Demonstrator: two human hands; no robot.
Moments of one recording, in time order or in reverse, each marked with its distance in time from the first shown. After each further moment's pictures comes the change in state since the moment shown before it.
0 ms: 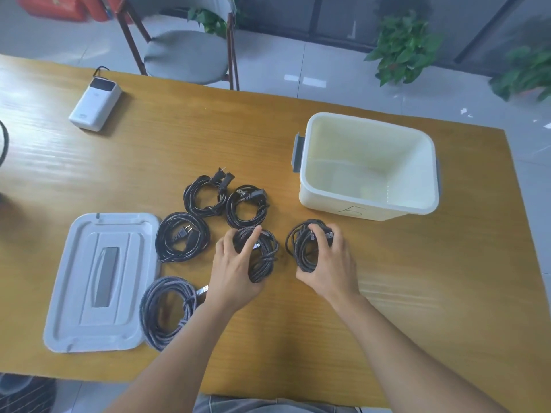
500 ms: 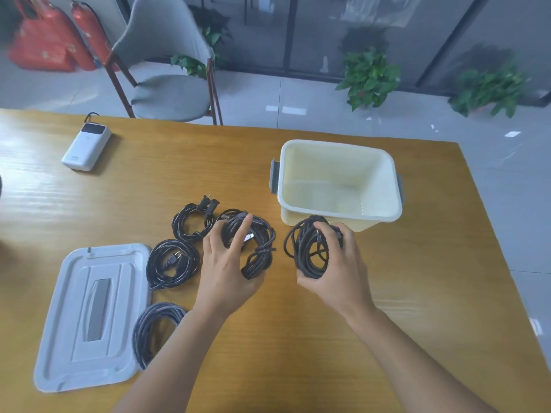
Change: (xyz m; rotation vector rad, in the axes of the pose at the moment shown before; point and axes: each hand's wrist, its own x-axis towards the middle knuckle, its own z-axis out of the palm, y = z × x) left_hand 0.002 0.049 -0.065 -0.151 0.222 0.133; right_hand -0.023 0.007 -0.075 0.236 0.228 -0.047
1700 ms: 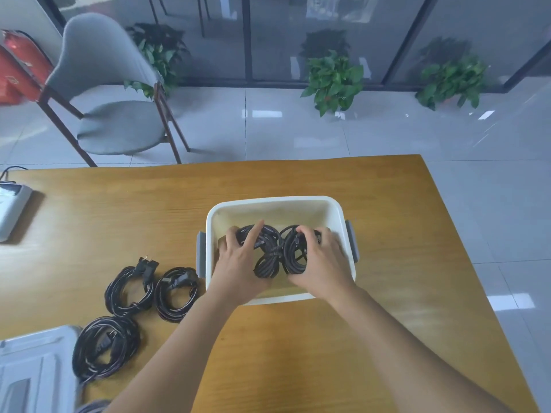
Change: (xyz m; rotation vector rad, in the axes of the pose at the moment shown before) left_hand 0.158 0.098 0.075 0.094 -0.394 0.002; right_hand 0.138 0.087 -0.028 -0.176 -0.285 0.184
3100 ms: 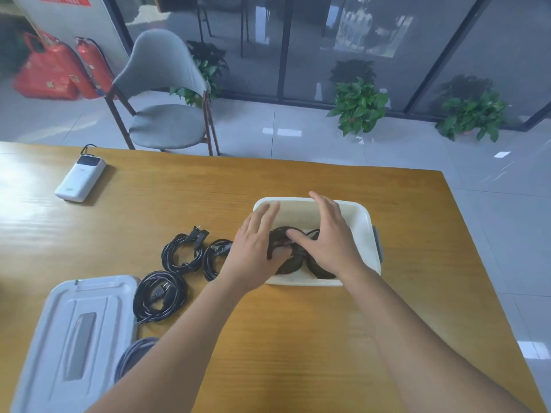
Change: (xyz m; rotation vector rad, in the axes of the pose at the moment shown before) left_hand -0.074 -0.038 -0.034 -0.069 0.322 0.288; right_hand -0.042 -0.081 -0.025 0.366 0.167 -0.179
